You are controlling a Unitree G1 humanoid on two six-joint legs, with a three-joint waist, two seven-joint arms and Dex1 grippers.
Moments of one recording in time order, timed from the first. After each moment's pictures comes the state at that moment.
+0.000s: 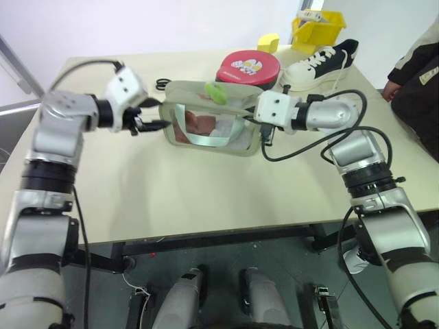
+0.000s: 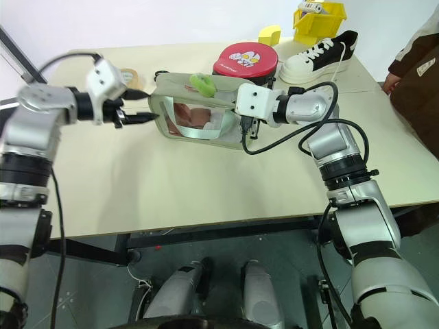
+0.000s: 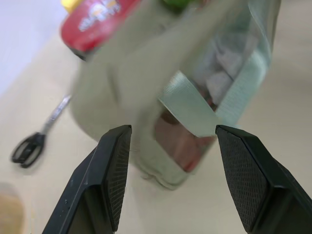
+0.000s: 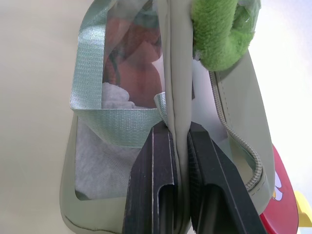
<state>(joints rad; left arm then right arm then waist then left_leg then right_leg) -0.94 0.71 -0.13 0.50 -0.09 0.20 -1.10 -0.97 -0.57 0.25 0.38 -0.16 -0.07 0.95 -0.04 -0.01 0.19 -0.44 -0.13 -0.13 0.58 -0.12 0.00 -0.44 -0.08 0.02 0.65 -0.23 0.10</state>
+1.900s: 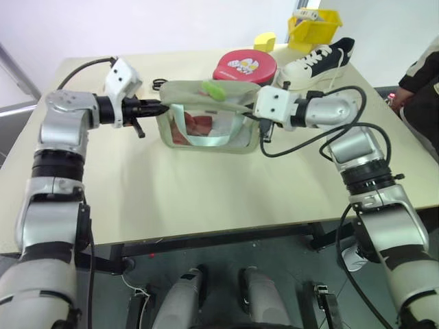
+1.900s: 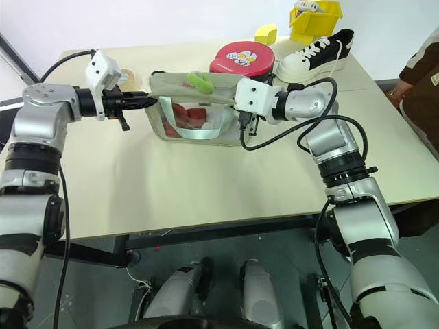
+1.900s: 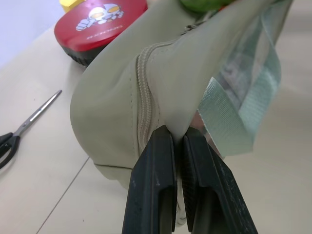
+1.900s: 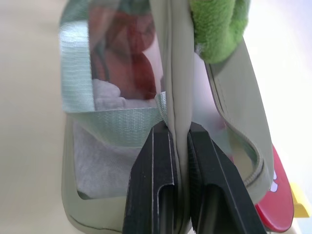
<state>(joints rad) -1.01 0.67 -0.02 0.63 -0.11 0.23 -1.18 -1.00 -0.56 0.24 0.39 -0.16 -0.02 0.94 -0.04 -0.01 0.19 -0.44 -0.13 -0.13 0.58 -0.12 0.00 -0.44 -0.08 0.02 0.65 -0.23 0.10</state>
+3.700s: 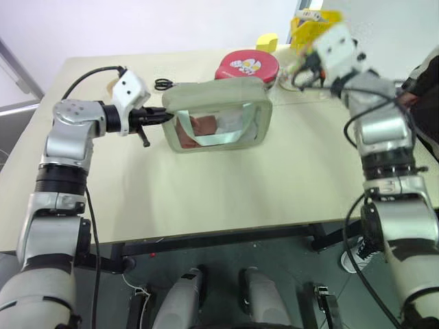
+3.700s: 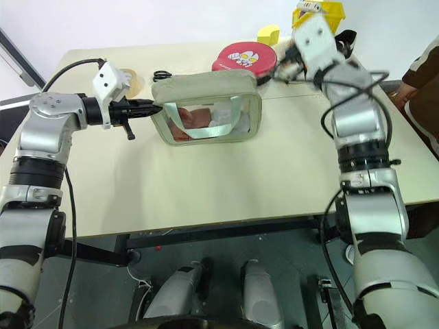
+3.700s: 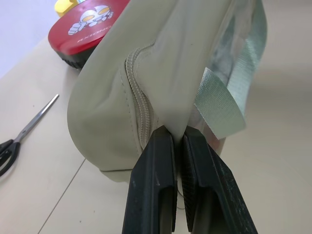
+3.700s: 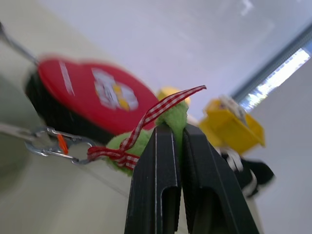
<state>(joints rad) -0.94 0.66 -0.04 0.49 -0.12 0.22 -1.13 -0.98 -0.61 0.08 0.56 -0.15 0.19 0.36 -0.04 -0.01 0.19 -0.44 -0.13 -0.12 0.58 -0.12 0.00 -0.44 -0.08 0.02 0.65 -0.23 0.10</state>
